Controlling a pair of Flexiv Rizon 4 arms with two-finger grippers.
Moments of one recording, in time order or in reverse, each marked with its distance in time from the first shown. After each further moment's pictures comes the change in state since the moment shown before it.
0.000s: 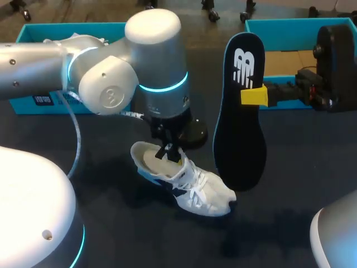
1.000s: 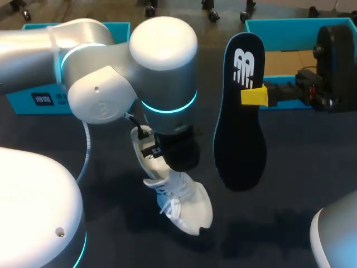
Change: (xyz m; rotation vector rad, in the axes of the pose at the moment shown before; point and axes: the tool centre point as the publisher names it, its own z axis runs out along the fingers) left arm 0.021 -0.011 -0.043 -0.207 -0.070 0.643; right arm 0.000 0.000 0.000 0.000 0.000 0.000
